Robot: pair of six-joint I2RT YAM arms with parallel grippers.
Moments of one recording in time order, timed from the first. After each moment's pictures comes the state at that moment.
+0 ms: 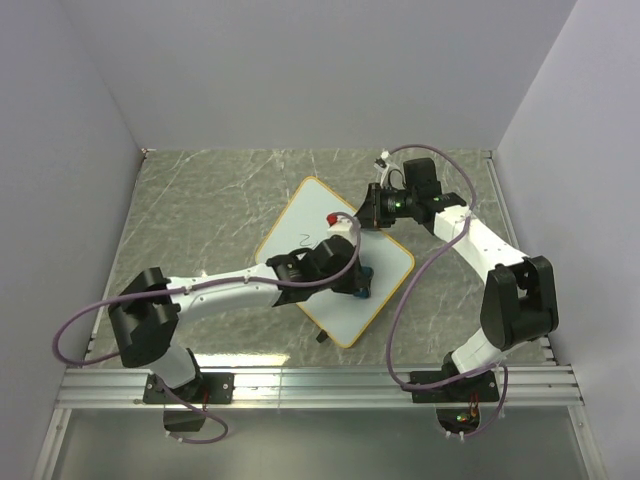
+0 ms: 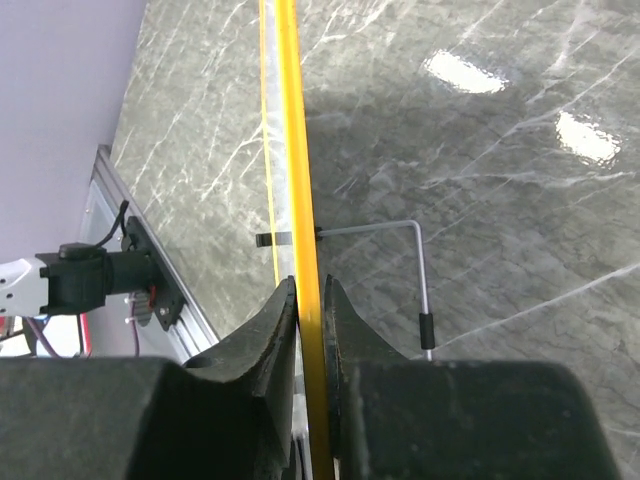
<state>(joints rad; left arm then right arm) -1.07 1.59 1.09 -0.15 -0.16 -0.85 0.29 1.58 1.19 -0.35 -0.73 0.31</state>
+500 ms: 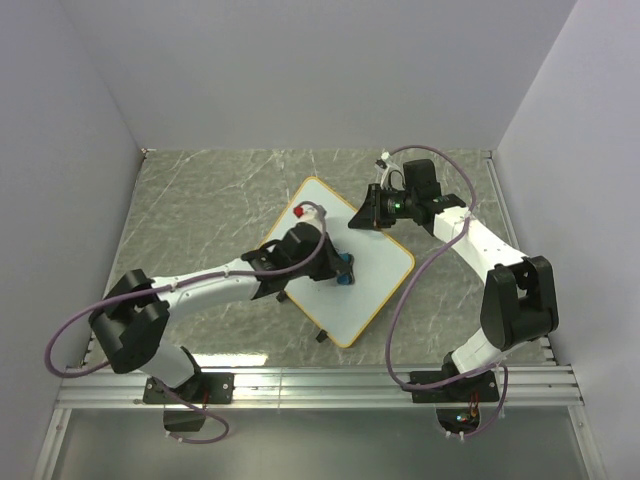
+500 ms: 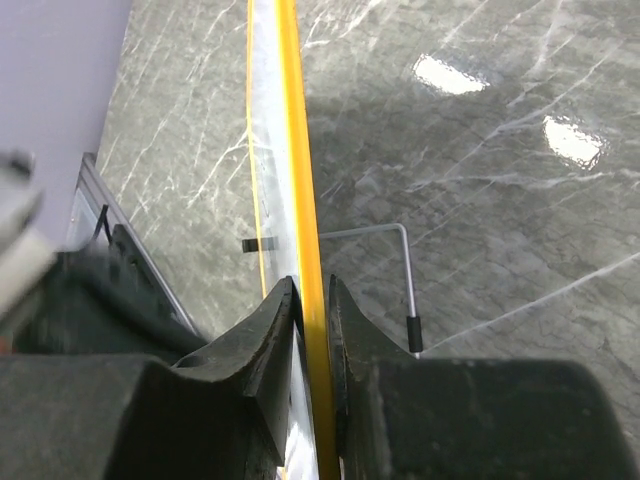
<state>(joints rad) -0.91 1.54 0.95 -0.01 -0.02 -0.94 0.29 1.58 1.17 -0.32 -0.70 0.30</state>
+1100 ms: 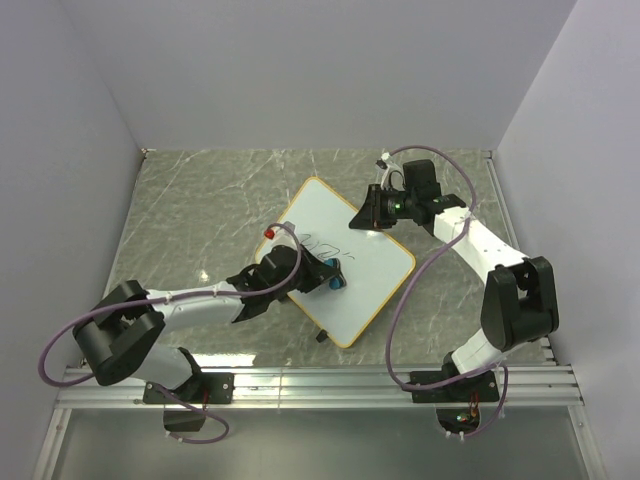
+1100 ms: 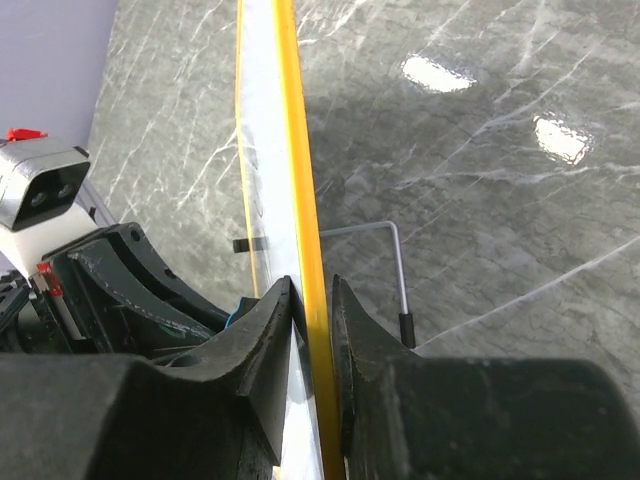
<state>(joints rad) -0.87 1.44 0.61 0.34 -0.09 -1.22 0.29 1.57 1.17 -0.34 -0.68 0.30</state>
